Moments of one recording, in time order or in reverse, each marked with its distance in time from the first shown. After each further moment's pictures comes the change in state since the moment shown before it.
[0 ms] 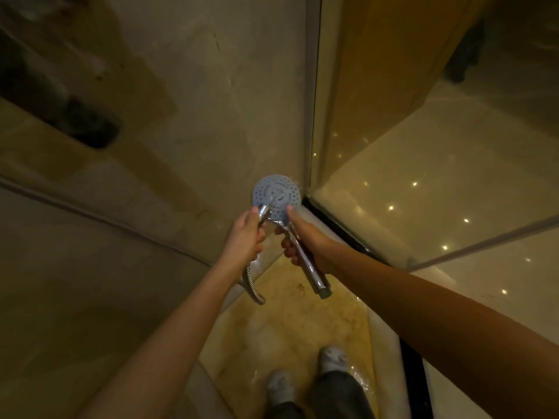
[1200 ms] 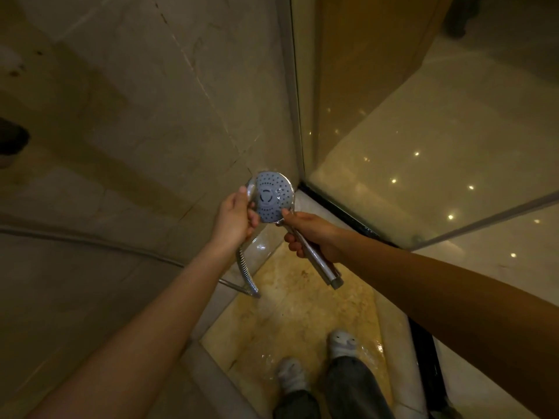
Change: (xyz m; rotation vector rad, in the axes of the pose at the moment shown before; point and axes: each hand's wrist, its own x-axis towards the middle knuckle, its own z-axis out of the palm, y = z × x) left_hand 0.048 0.003 0.020 0.051 0.086 0.028; right_hand 0.027 0.008 -0.044 0.010 -0.040 0.046
